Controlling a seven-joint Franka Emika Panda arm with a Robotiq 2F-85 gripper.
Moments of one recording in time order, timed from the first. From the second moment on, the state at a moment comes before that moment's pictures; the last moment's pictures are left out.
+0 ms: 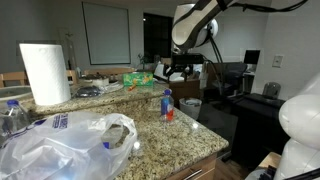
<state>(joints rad) -0.21 -0.30 0.18 -2.44 -0.18 2.45 0.58</state>
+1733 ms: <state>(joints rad) -0.05 -0.12 0.09 -2.38 -0.03 2.48 0.59</state>
